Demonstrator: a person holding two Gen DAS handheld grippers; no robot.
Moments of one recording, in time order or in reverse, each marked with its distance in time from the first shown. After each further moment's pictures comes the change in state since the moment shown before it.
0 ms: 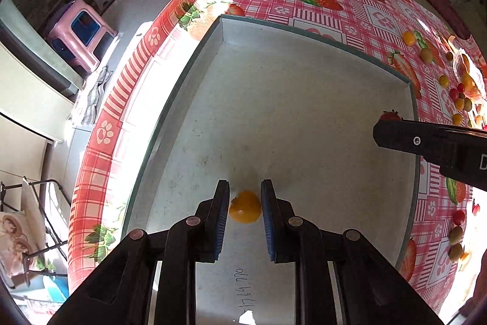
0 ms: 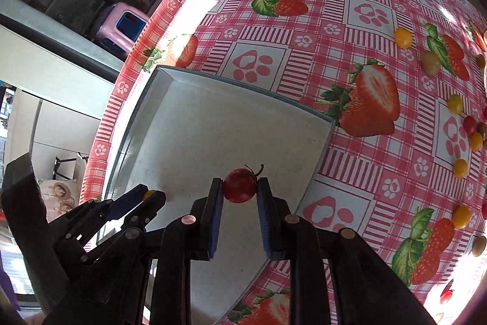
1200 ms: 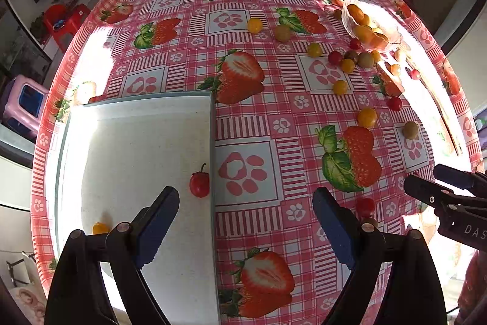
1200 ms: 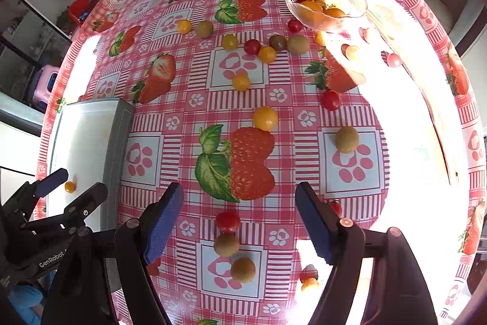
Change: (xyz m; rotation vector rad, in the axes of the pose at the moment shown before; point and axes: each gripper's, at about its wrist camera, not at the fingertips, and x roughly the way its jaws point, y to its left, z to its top) left arm -0.051 -0.180 0.007 0.329 -0.050 -0.158; right arm -0.120 -0.170 -0.135 0.374 -0.143 -0.280
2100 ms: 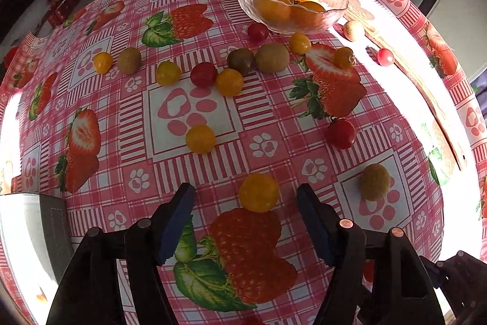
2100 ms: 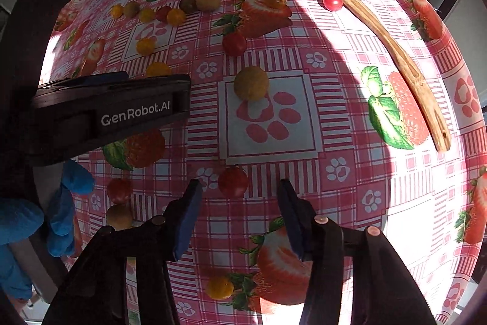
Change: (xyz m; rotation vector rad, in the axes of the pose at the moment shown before) left arm 0.084 -0.132 0.059 0.166 0.010 -0.052; right arm 0.034 -0.057 -0.028 -0.001 0.001 -0.047
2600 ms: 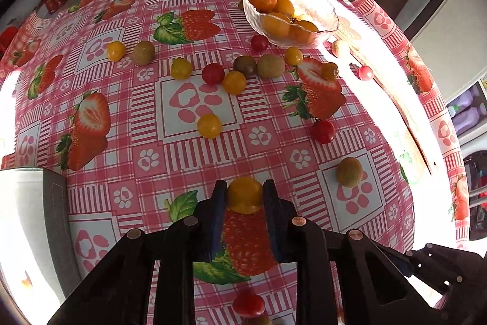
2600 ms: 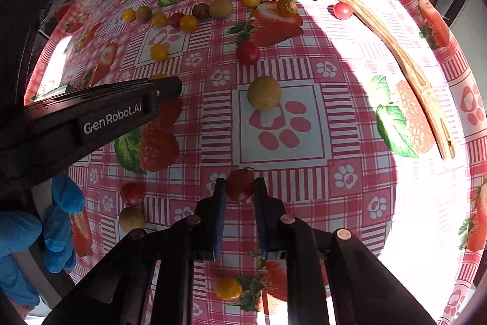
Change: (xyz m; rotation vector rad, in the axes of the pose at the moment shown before) left arm -0.032 0.019 -0.019 -0.077 -0.033 -0.111; right arm -0.009 0.000 0.006 0.012 -0.016 0.075
